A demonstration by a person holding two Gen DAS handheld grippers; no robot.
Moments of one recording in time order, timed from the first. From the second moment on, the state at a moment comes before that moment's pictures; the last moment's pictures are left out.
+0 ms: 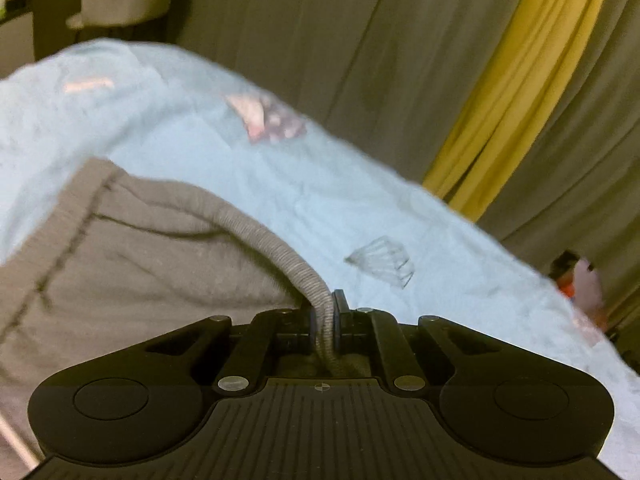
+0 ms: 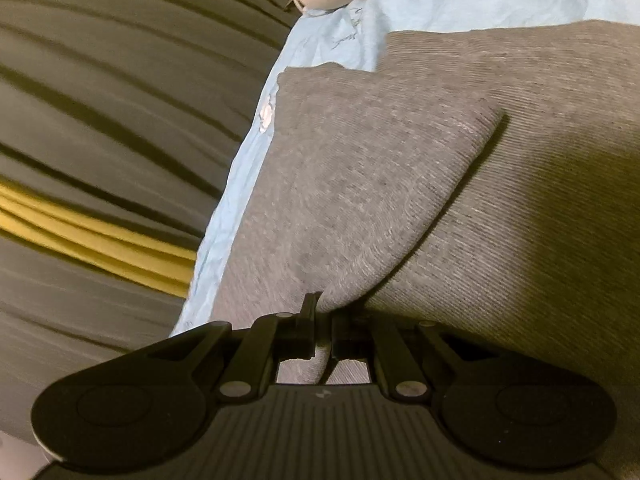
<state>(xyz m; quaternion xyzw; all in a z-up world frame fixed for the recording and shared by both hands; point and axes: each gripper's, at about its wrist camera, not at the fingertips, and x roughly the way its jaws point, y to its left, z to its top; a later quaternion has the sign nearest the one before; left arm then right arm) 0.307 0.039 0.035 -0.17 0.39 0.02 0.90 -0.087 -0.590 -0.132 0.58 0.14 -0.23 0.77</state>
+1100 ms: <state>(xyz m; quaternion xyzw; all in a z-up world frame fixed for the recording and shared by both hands) 0.090 0.191 0.004 -0.26 0.40 0.06 0.88 -0.185 -0.575 -0.079 0.45 0.27 -0.30 0.80</state>
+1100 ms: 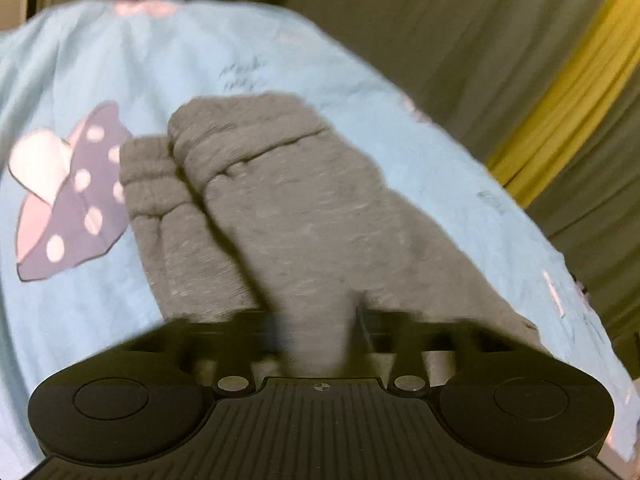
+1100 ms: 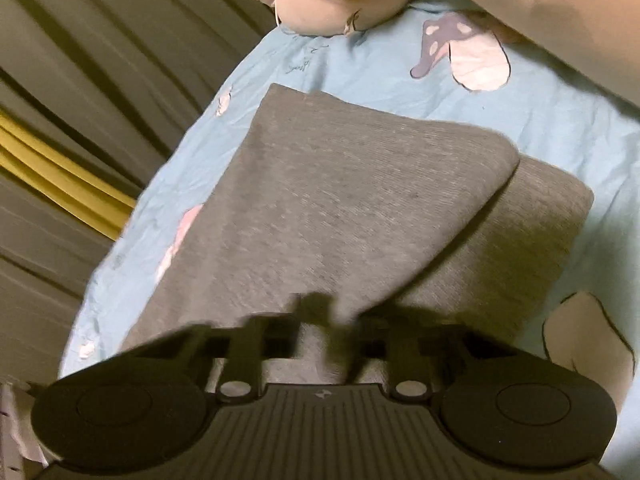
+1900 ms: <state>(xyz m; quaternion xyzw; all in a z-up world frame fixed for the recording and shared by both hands) 0.030 0.157 0.036 -0.10 0.28 0.16 0.94 -0.132 -0.514 0.014 0.26 0.27 -0.27 0.89</state>
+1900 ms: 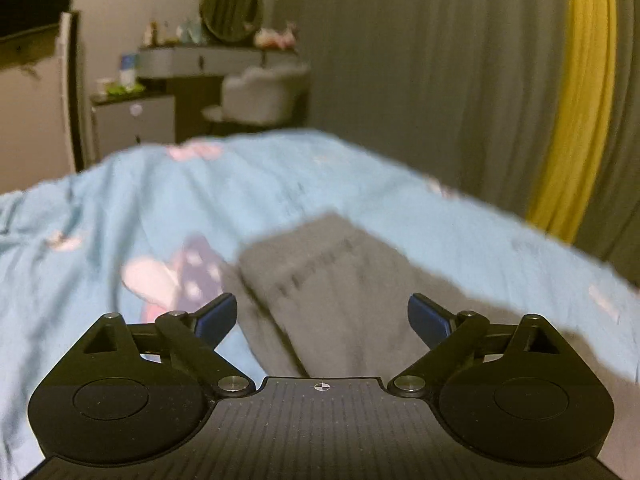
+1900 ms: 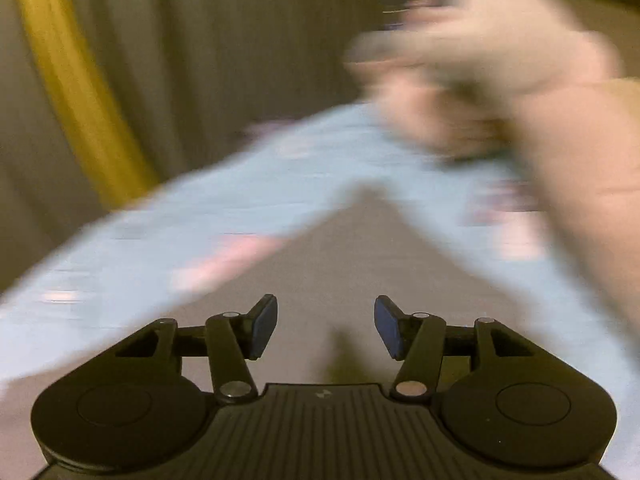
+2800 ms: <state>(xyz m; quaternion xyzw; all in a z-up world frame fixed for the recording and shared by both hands) 0.062 0.164 -0.024 -0.10 0.44 0.15 0.88 0.186 -0.263 -0.081 0.31 0.55 0.18 0.76</state>
